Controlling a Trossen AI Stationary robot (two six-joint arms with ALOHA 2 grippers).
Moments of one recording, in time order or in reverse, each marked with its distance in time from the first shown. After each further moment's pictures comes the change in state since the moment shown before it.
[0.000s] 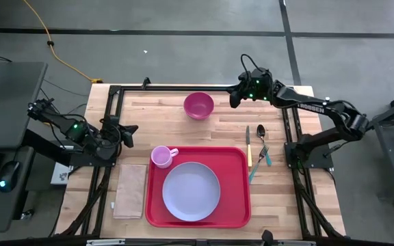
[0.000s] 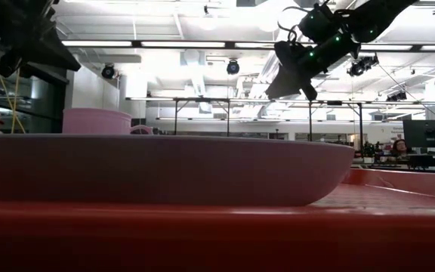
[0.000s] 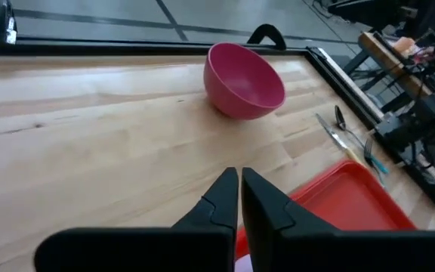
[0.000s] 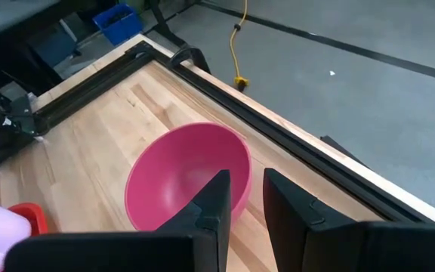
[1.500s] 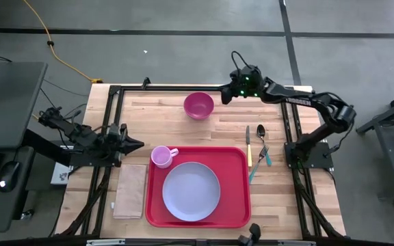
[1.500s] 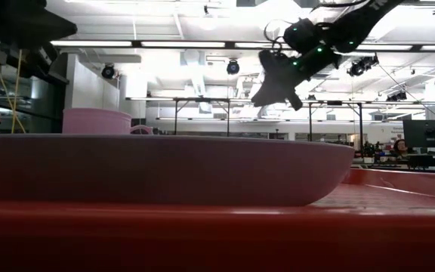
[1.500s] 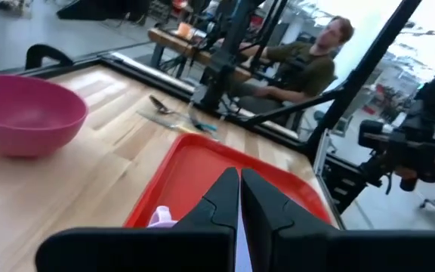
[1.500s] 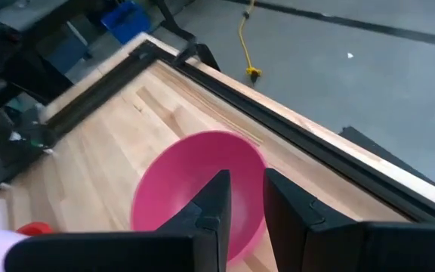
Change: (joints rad) left arm 0.000 -0.432 -0.339 0.743 0.424 0.935; right arm 0.001 0.182 0.111 0.042 -0.046 0.077
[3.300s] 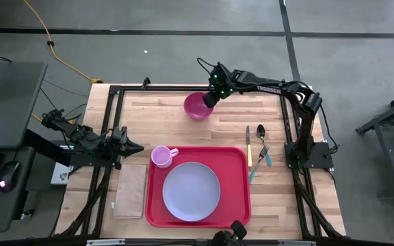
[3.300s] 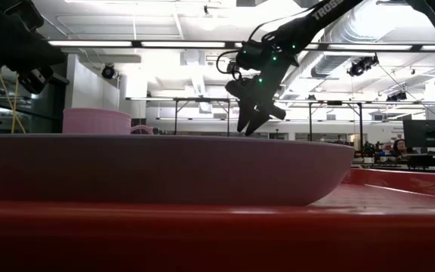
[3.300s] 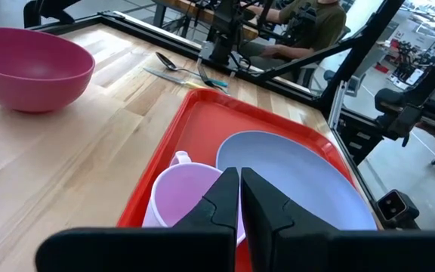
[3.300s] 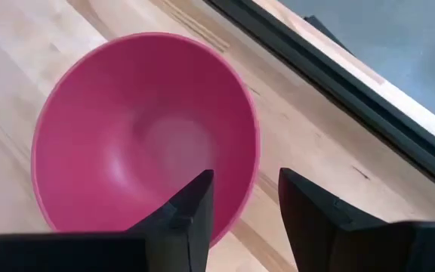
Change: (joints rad) left arm 0.000 -0.081 -0.037 -0.196 0.049 -0.027; right arm 0.086 0.387 0.508 -0.618 0.157 -0.046
